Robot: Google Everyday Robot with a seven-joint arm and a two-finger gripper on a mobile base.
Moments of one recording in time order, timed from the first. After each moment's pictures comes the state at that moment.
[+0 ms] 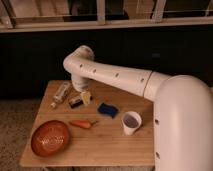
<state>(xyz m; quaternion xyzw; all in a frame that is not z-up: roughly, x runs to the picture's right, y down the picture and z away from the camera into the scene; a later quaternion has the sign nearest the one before) -0.127 0.036 0.774 -0.27 -0.13 -0.23 0.93</state>
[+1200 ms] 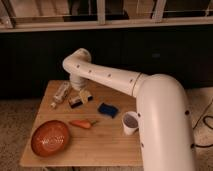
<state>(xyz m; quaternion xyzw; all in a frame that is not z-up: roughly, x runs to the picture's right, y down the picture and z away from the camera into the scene) -0.149 0.035 0.828 -0.27 -0.15 -0.26 0.92</state>
